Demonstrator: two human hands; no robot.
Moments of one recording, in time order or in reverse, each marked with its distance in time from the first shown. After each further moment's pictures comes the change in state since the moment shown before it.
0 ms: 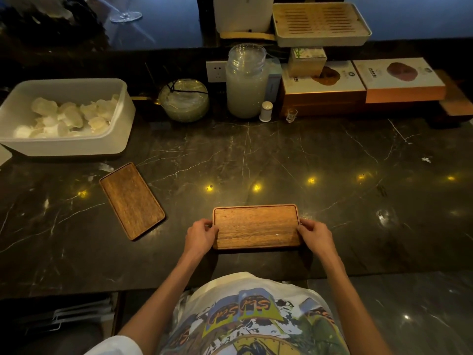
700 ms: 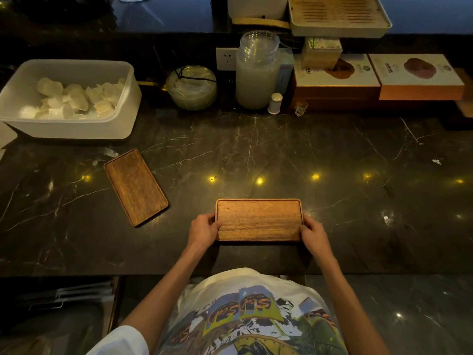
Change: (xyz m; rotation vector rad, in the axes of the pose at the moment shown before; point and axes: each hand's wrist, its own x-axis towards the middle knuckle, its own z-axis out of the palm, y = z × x) left_hand -0.007 -0.002 0.005 -0.031 -0.026 -0.021; right_hand -0.005 0.005 0.012 0.164 -0.109 -0.095
